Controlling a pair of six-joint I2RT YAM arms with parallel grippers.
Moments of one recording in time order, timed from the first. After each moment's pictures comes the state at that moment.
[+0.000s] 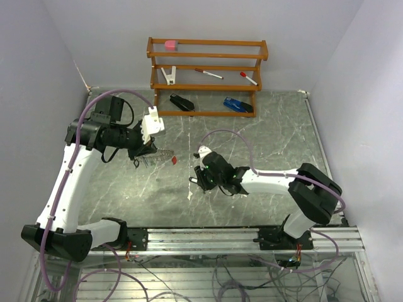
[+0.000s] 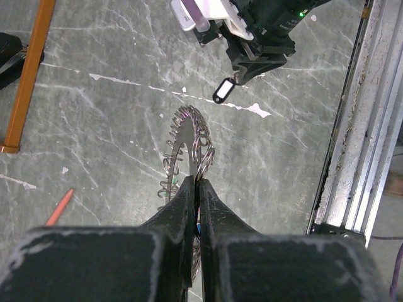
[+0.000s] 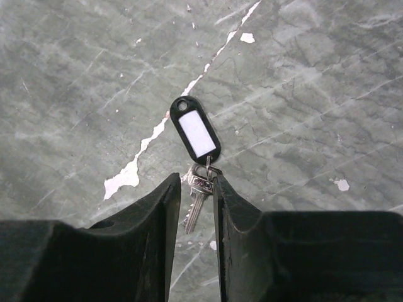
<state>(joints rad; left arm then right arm) -0.24 1.20 1.47 -1.24 0.71 0.91 0.95 1.60 0.78 0.06 0.05 0.27</state>
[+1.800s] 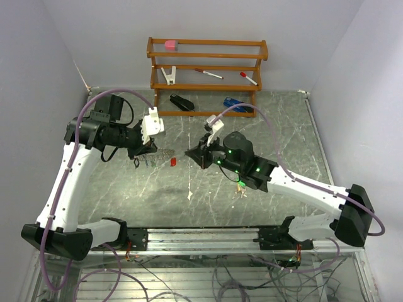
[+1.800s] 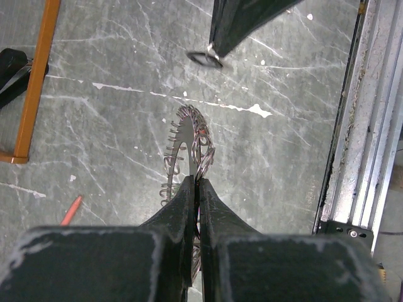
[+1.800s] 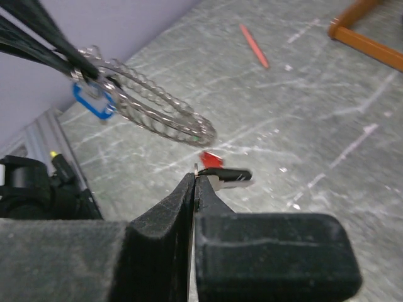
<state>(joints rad) -0.24 1.21 1.50 -1.27 0.73 0.97 0.96 1.26 0.93 0.12 -0.02 0.27</state>
